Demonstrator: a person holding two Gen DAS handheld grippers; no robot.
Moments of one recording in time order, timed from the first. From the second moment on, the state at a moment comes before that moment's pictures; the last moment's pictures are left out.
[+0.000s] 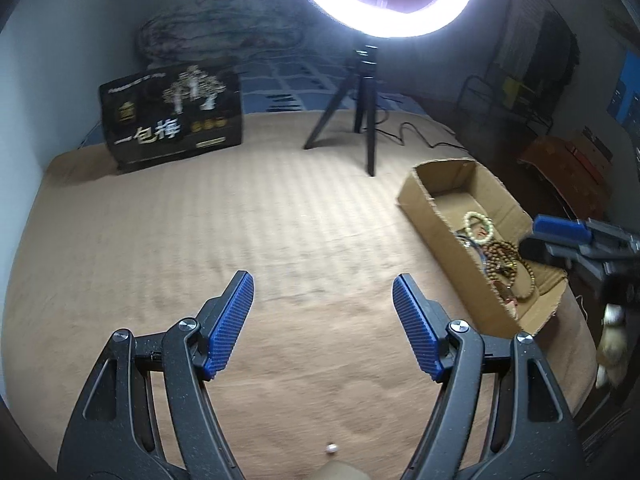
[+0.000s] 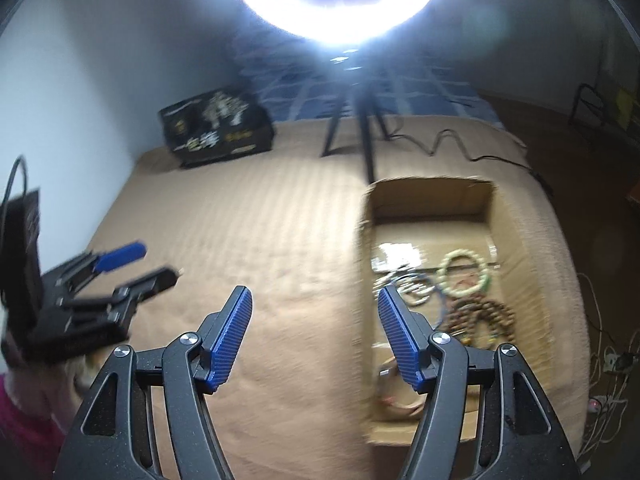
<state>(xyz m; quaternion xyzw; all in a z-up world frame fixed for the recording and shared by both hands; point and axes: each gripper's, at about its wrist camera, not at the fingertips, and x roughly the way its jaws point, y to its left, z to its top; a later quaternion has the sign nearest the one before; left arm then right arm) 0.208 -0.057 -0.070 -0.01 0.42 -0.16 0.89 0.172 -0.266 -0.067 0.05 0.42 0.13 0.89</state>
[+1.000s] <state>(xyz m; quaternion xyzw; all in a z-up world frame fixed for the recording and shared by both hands) 0.249 0.020 -0.148 -0.05 0.50 -0.12 0.86 0.145 -0.145 -0.150 0.02 0.53 0.28 0.80</state>
